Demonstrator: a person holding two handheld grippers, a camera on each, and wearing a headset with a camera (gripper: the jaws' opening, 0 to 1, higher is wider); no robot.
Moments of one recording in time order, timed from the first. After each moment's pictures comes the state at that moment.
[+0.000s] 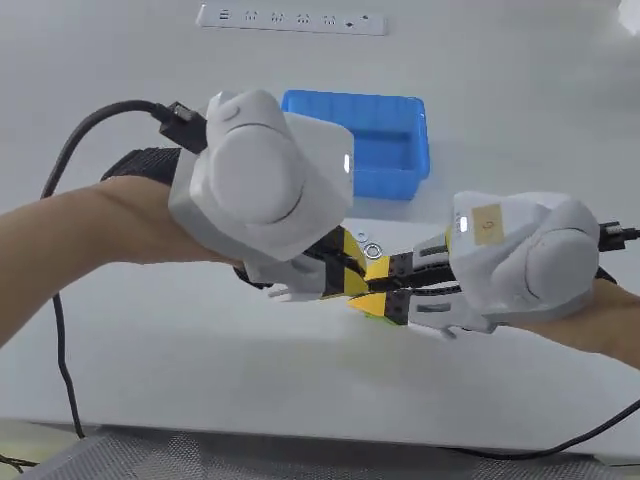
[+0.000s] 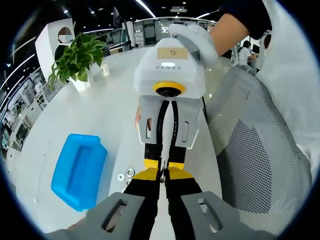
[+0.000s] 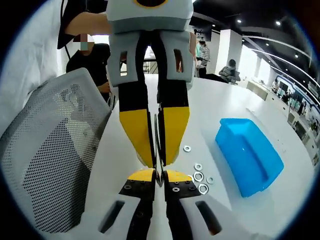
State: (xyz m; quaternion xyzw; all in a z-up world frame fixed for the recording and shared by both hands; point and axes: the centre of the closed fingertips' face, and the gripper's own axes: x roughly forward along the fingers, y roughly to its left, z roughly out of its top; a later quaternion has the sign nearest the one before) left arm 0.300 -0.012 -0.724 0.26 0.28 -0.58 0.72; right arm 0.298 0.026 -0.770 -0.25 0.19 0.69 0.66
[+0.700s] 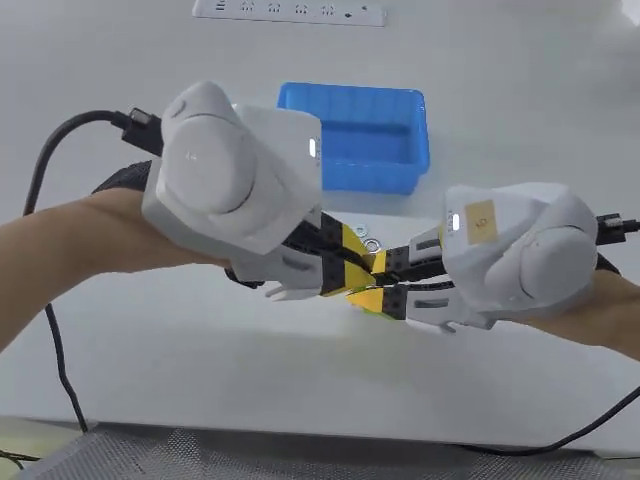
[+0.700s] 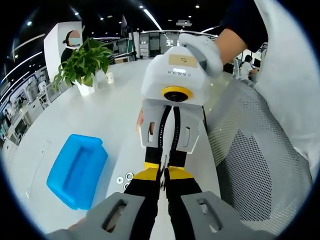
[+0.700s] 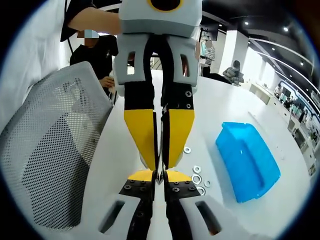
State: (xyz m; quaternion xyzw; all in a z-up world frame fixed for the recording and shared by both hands) left arm 0.302 -0.003 -0.720 0.22 0.25 -0.59 0.74; right arm 0.298 0.031 -0.767 -0.28 0.19 0.69 0.64
